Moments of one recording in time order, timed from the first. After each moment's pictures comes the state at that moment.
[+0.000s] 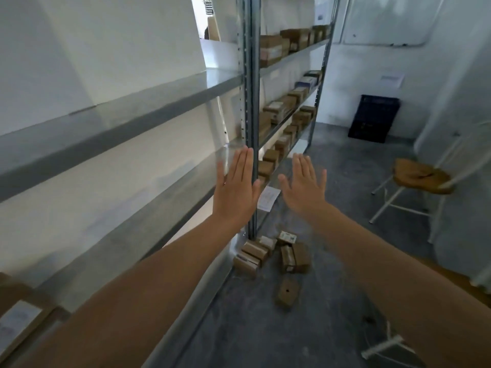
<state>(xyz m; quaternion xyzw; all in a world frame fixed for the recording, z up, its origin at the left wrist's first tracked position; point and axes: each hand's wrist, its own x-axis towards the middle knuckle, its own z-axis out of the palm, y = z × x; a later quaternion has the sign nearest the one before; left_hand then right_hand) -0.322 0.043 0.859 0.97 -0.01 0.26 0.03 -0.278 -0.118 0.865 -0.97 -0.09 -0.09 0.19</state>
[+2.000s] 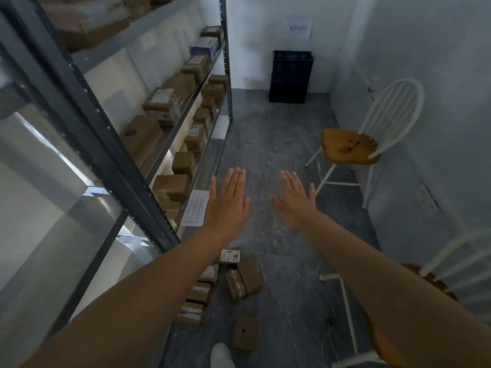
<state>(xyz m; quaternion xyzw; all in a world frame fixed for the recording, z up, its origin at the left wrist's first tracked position) 0.123 -0.148 0.755 0.97 -0.20 0.08 0.09 0.103 -0.325 0.773 -0.98 0.07 0.07 0.17</state>
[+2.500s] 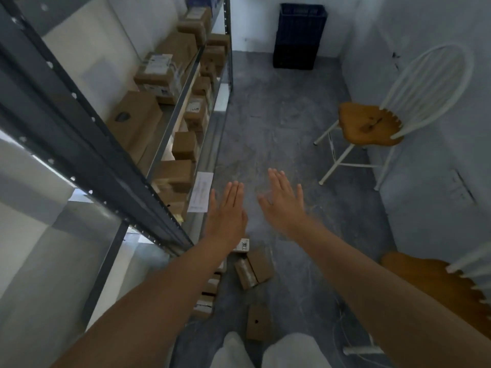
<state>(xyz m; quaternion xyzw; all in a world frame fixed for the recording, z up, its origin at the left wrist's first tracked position) 0.222 -0.087 0.653 0.98 -0.20 -0.03 0.04 0.205 -0.235 0.709 -0.96 0.08 0.08 0.24</state>
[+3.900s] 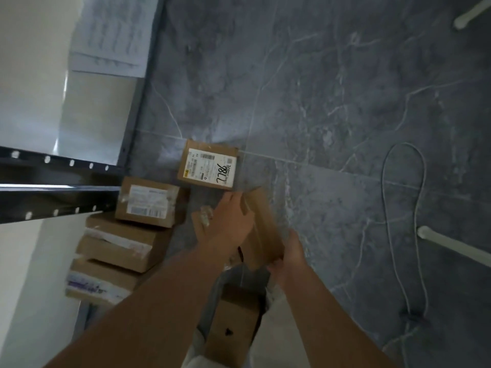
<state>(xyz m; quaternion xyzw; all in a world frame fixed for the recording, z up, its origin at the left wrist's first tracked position) 0.276 -0.209 -0.047 0.86 0.13 -0.39 0.31 0.206 -0.321 -0.068 -0.28 0.67 0.23 0.65</state>
